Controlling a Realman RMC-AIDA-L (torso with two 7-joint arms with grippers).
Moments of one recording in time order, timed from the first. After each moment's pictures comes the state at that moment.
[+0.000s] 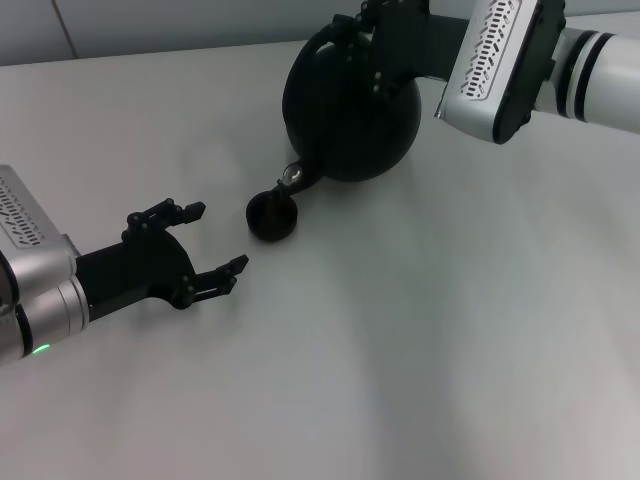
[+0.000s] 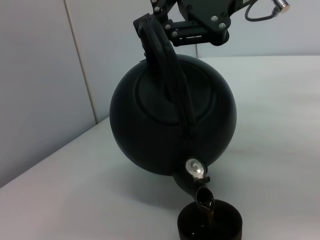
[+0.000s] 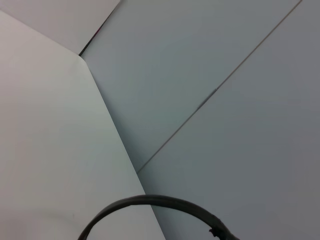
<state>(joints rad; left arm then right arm) -0.26 -2.04 1.63 0.82 1.31 0.86 -1.03 0.52 2.09 -1.37 -0.90 -1.51 -0.72 0.76</state>
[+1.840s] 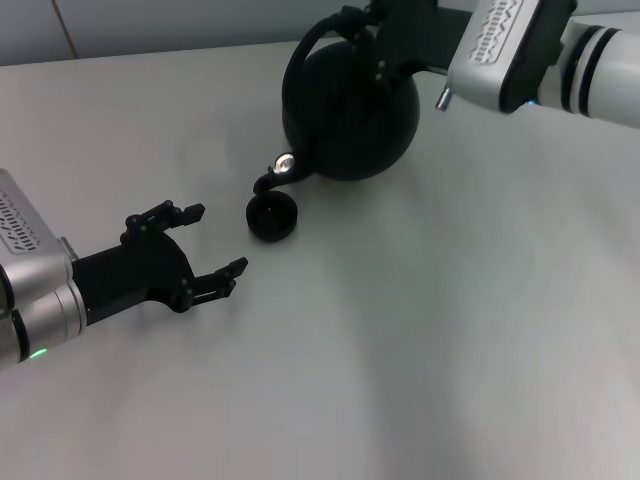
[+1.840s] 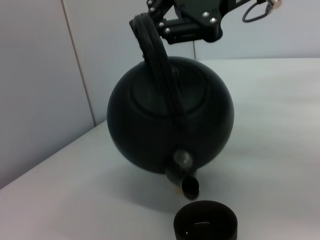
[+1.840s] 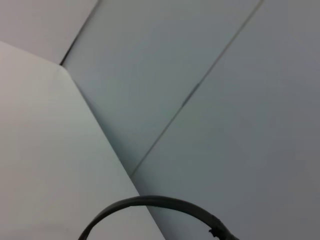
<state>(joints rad) -0.24 -2.04 1.63 0.84 1.32 0.87 -1.04 0.52 2.09 -1.37 -0.92 -1.52 -0.69 0.93</state>
